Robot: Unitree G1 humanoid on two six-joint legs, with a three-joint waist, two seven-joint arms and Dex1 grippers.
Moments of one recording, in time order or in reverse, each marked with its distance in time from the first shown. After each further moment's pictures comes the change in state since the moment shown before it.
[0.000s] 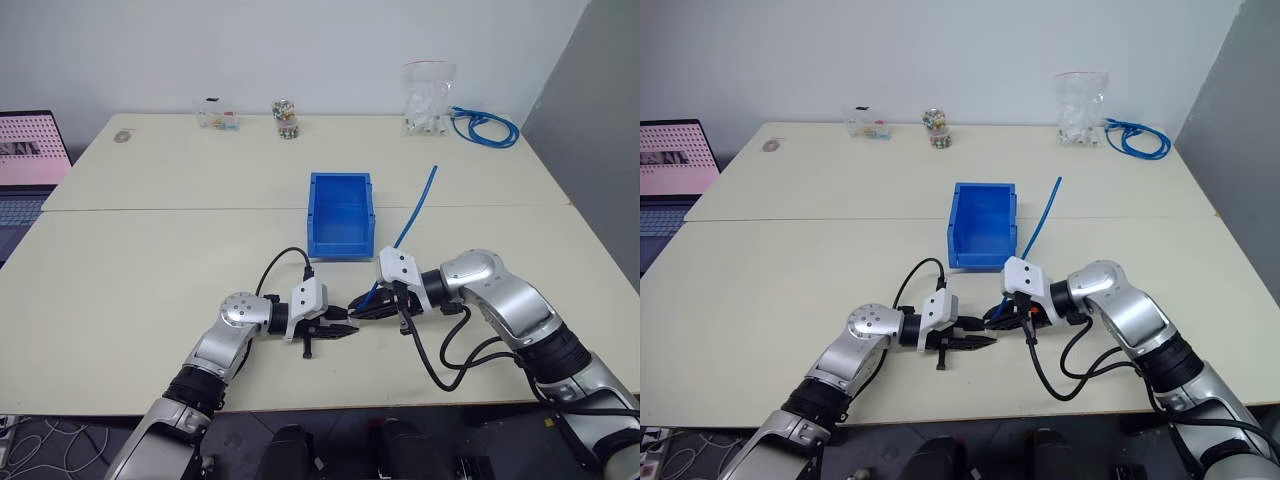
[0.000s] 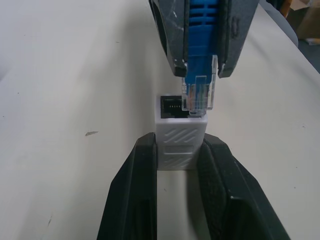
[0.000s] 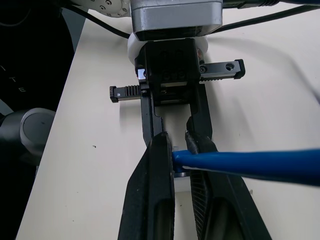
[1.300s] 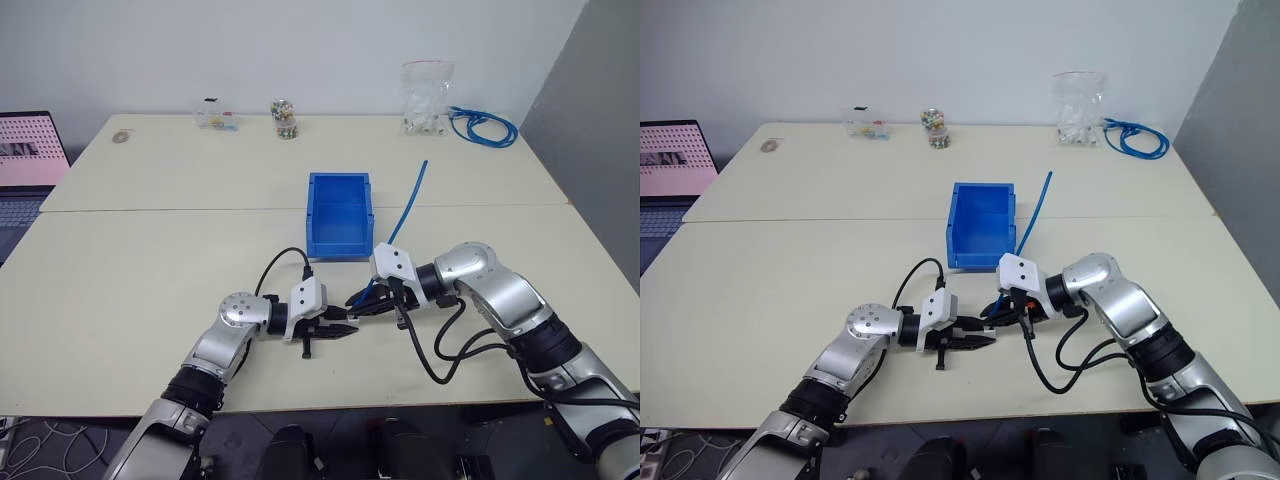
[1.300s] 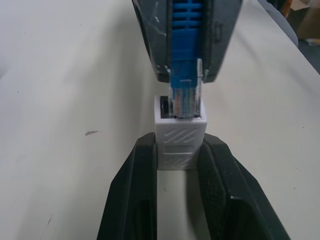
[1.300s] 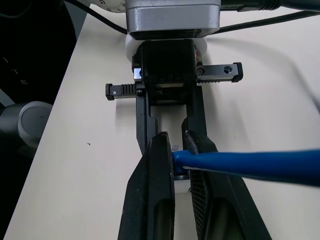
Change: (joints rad) left arm 0.006 0.007 0.000 -0.017 -0.001 0.018 0.003; right arm -0.054 0.012 0.017 0.089 -0.040 -0.055 0.050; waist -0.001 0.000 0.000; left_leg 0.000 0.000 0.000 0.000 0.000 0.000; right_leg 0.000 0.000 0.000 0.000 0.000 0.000
